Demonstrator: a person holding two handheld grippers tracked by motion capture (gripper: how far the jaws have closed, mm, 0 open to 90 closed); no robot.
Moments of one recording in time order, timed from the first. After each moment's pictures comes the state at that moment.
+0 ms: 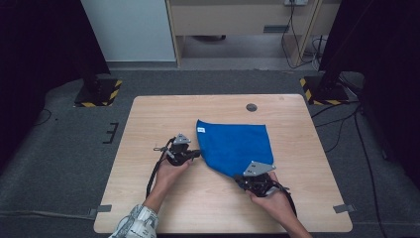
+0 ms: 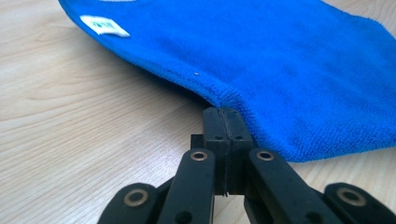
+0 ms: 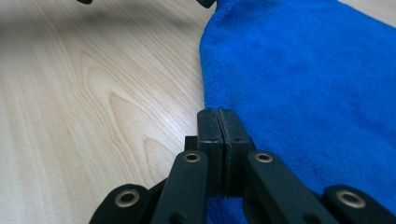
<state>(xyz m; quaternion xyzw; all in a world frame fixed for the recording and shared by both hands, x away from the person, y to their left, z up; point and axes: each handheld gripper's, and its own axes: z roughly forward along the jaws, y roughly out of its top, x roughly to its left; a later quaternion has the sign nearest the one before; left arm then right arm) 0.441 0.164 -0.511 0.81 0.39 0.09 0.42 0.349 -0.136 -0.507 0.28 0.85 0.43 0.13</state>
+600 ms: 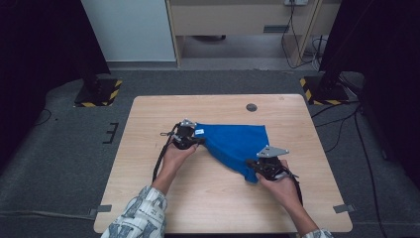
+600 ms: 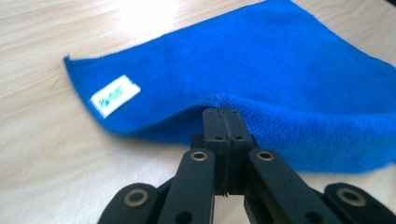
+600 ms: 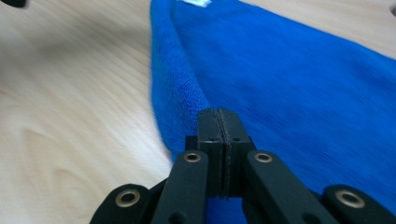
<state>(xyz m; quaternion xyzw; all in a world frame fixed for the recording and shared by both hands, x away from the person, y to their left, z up) 0.496 0.133 -0.494 0.81 0.42 0.08 0.39 0.396 -0.173 -0.506 0.38 0.81 0.42 0.15</state>
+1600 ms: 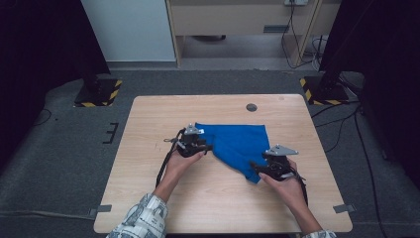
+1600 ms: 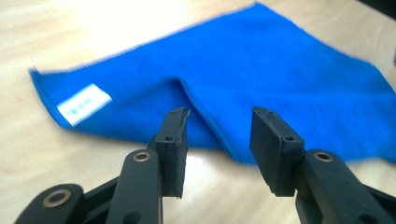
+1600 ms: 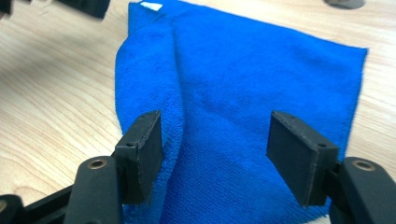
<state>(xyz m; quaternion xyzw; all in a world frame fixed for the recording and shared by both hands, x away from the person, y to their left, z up) 0.463 0.127 -0.500 0.81 0.39 0.10 0.43 0.392 -0.190 -0.502 0.44 0.77 0.42 0.19</state>
